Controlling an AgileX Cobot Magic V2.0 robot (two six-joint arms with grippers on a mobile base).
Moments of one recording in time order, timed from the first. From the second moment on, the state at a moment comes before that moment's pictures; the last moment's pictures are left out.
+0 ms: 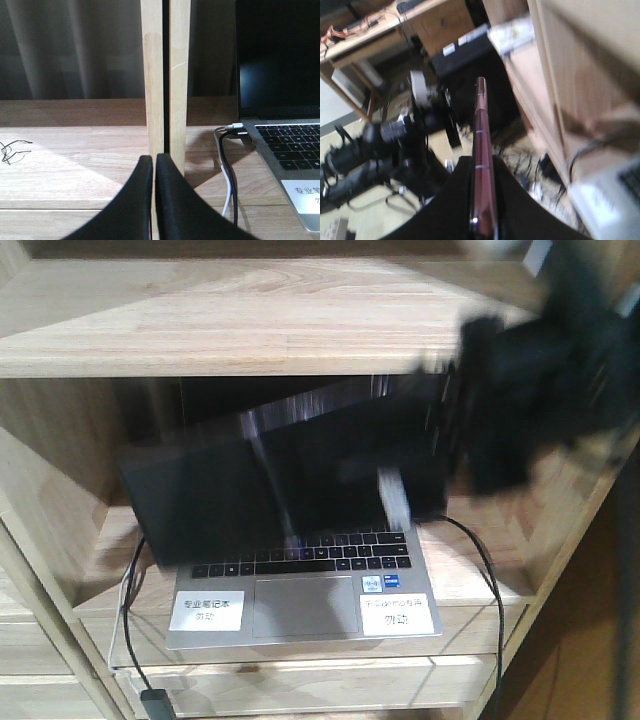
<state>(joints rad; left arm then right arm) 0.06 -0.02 0.03 -0.04 0.20 0.06 0.35 1.29 -1.42 1.09 1.24 -0.82</state>
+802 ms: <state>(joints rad) 0.06 -0.02 0.03 -0.04 0.20 0.06 0.40 1.83 -2.15 1.22 0.96 -0.78</state>
